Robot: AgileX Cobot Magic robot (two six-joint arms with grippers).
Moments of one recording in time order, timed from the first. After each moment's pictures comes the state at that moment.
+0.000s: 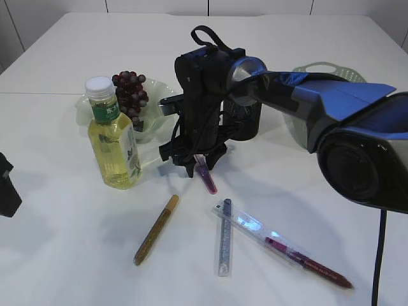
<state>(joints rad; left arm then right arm) -0.28 1.31 -0.93 -0.13 1.04 -0.04 0.55 2.57 -2.30 -0.04 1.23 0.16</state>
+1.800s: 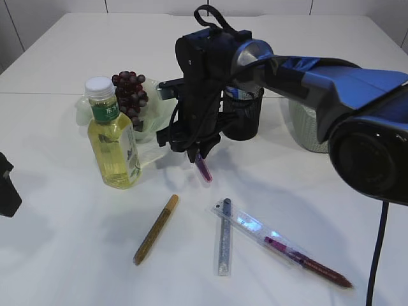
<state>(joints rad) -0.28 1.31 -0.93 -0.12 1.03 -0.04 0.55 2.52 -2.30 -0.03 1.23 0.17</state>
